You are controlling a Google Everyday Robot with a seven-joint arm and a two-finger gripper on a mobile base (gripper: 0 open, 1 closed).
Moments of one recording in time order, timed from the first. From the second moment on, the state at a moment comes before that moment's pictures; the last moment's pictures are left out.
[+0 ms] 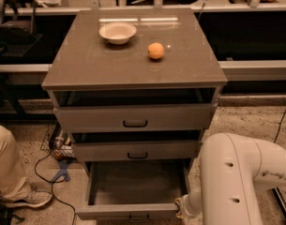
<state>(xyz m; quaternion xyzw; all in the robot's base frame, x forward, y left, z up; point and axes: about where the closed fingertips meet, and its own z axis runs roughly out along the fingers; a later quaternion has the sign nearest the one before) 0.439 -0.193 0.159 -0.70 0.70 0.06 0.12</state>
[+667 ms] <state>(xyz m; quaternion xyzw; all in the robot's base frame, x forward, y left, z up) 0.438 -0.194 0.158 -0.70 0.70 0.06 0.12</state>
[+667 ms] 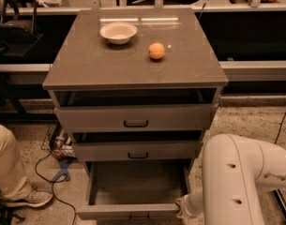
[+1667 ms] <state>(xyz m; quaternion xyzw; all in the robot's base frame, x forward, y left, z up) 0.438 -0.194 0.158 -0.70 0.70 0.06 0.12</state>
